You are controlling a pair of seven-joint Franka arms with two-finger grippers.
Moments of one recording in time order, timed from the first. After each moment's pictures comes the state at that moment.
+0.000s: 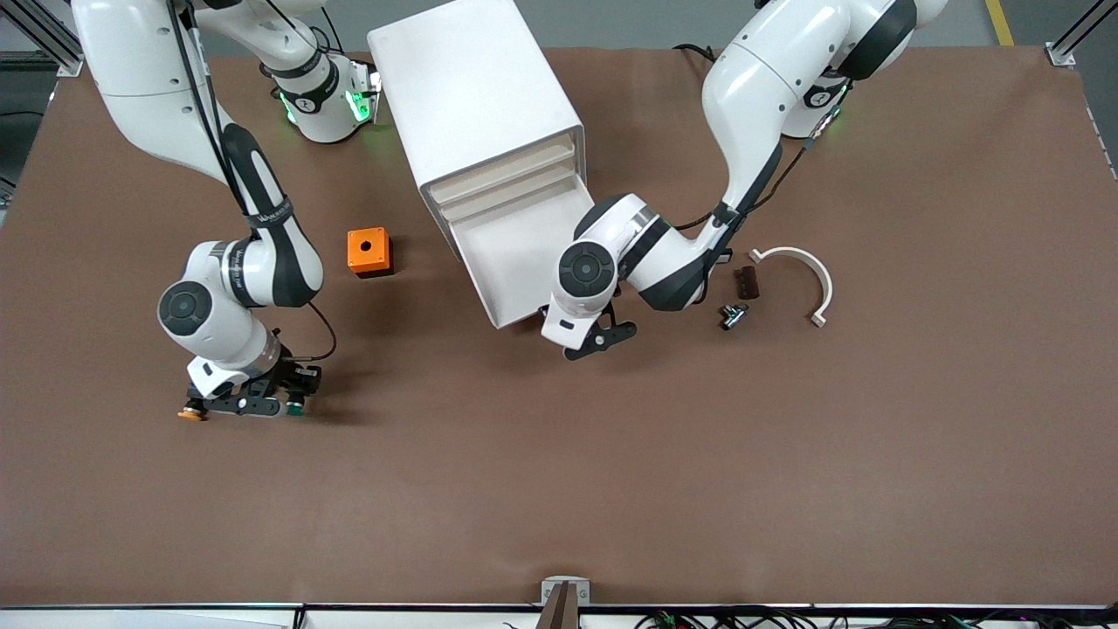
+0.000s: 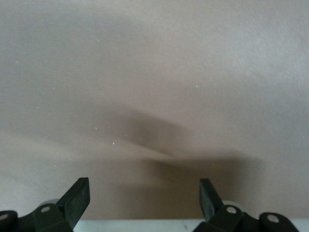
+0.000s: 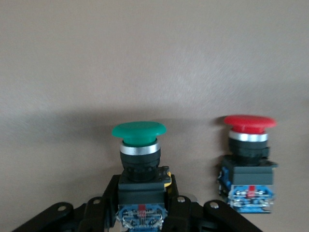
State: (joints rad) left arm -0.58 0.83 -0.25 -1.35 0.01 2.02 -1.12; right arm 0.22 0.56 -0.15 -1.99 0.10 2.60 0.11
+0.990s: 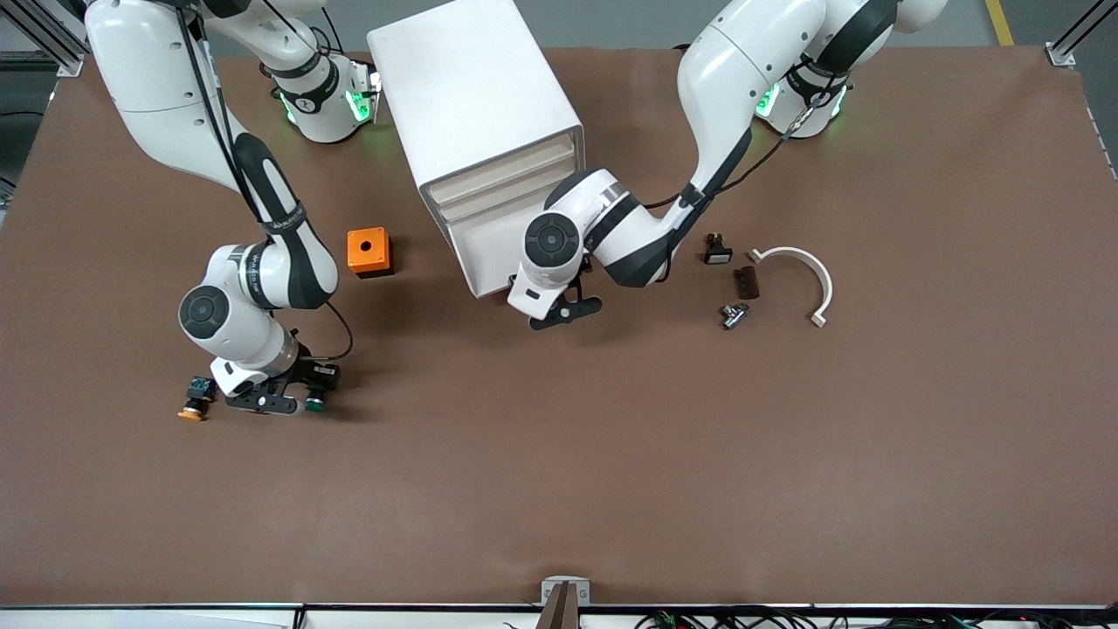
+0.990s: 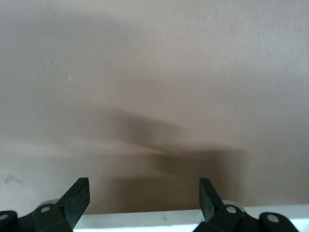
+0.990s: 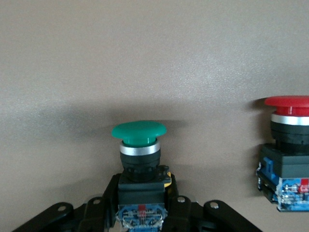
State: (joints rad) left arm -0.68 0.83 -0.26 -1.35 -0.07 2.03 -1.11; right arm 0.21 0.58 -0.11 -1.98 0.16 2.61 0.13
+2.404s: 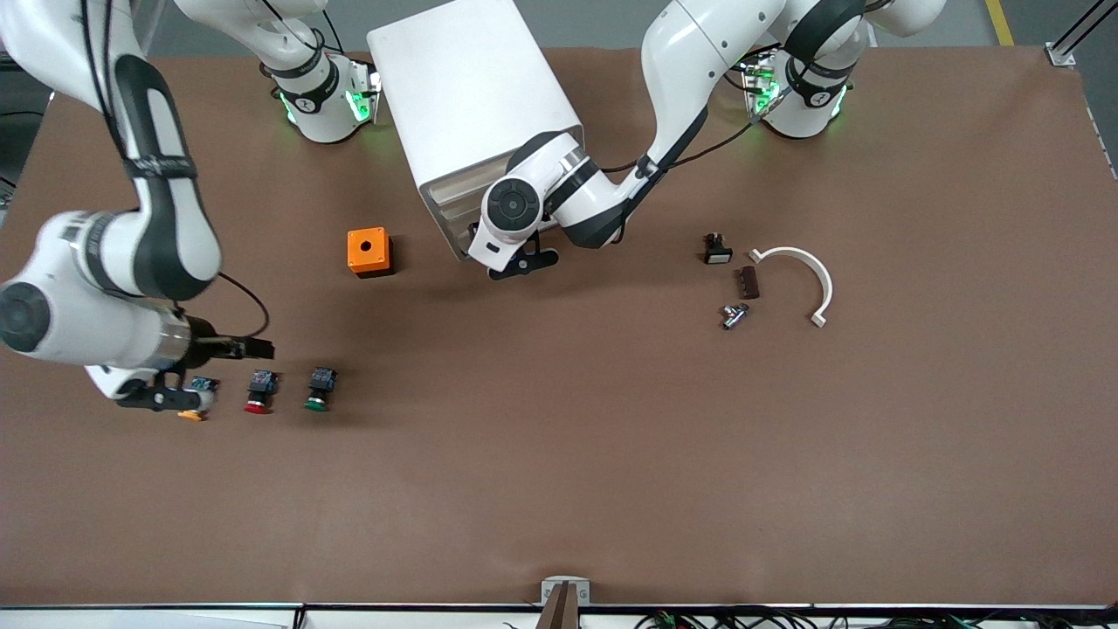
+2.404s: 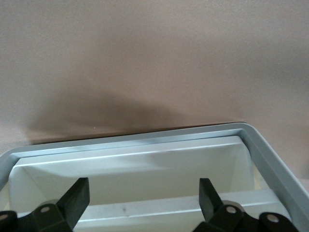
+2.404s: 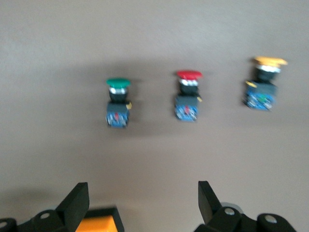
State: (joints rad) left arm -0.79 0.84 -0.25 -1.35 -0.27 2.03 -1.11; right arm 0.11 0.35 -0.16 -1.69 0.11 1.82 -0.03
